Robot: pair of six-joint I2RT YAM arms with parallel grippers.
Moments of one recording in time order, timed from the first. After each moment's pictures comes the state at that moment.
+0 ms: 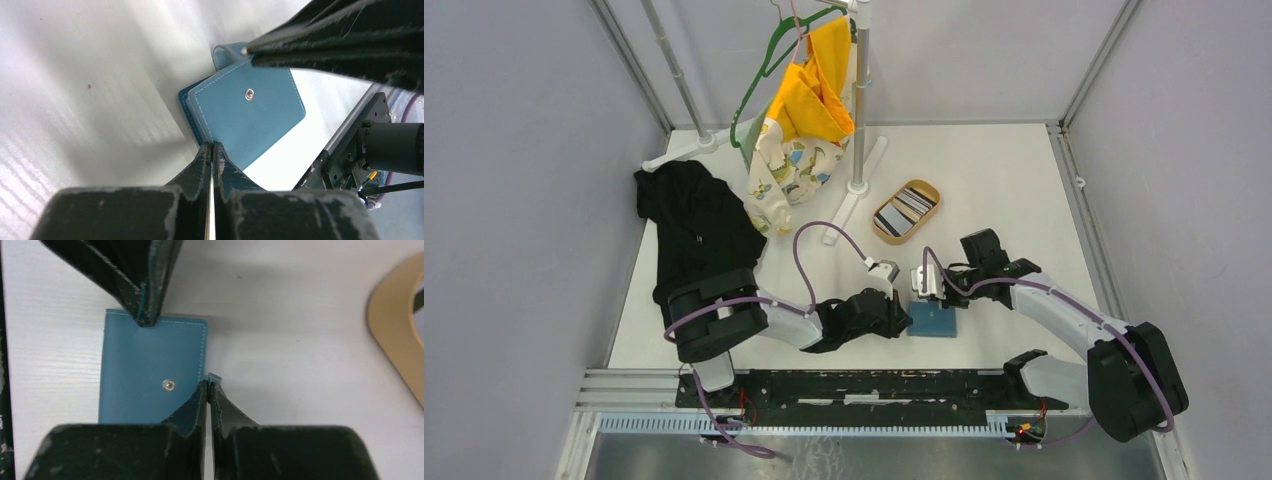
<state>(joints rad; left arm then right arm) -1.21 1.75 0.62 0.60 -0.19 -0.82 0.41 1.18 0.56 -0.48 -0.64 -1.15</state>
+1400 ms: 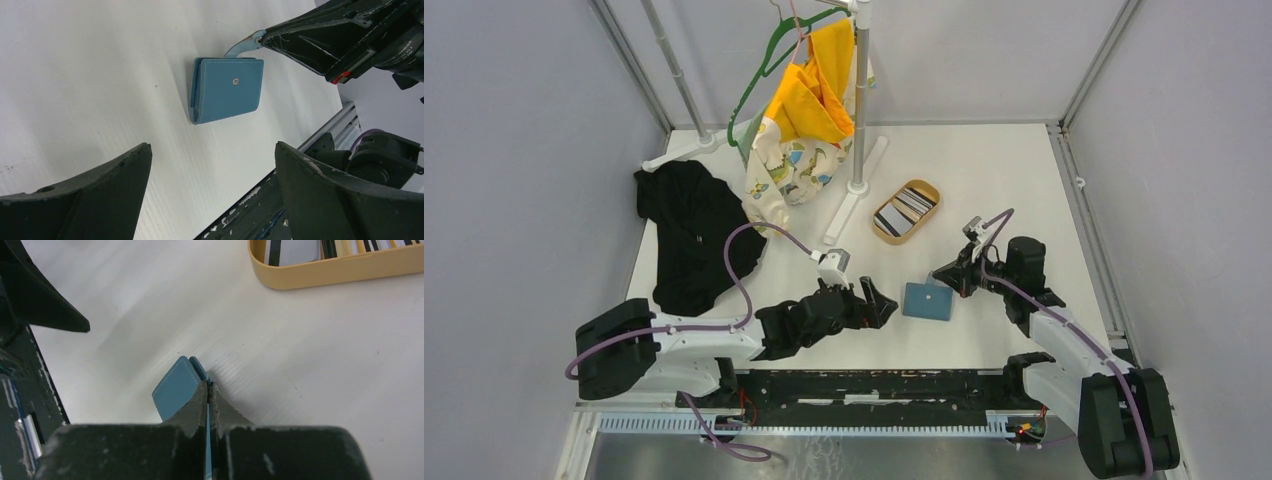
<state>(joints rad) -1.21 1.21 0.45 0.34 -0.39 -0.90 0.14 0.98 0.30 0.17 -0.79 -0.09</state>
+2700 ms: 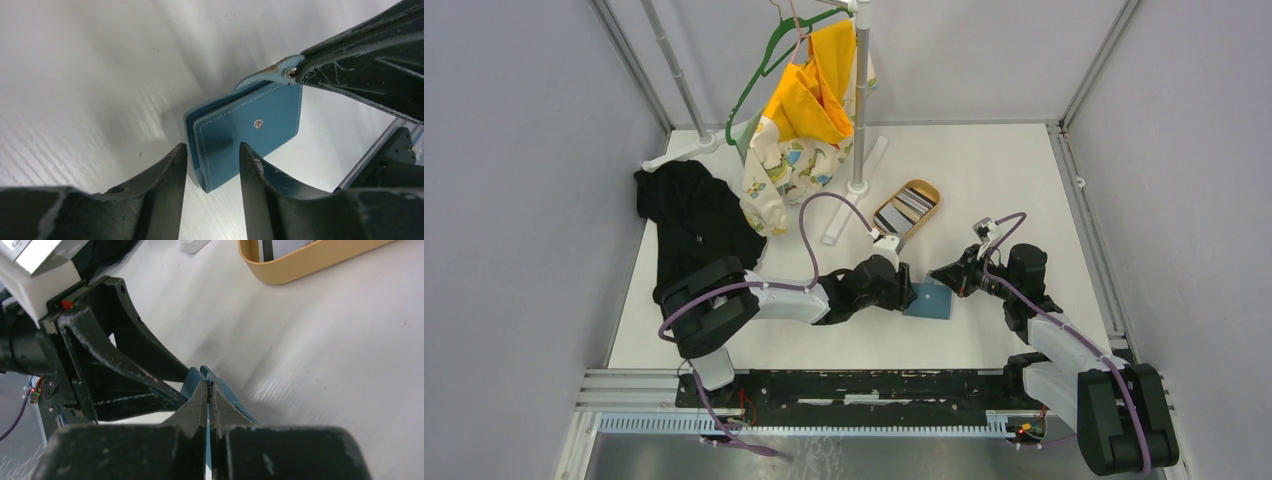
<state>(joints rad) -1.11 1.73 0.83 0.29 -0.19 -0.70 0.12 1.00 0.21 0.40 -0.76 0.29</state>
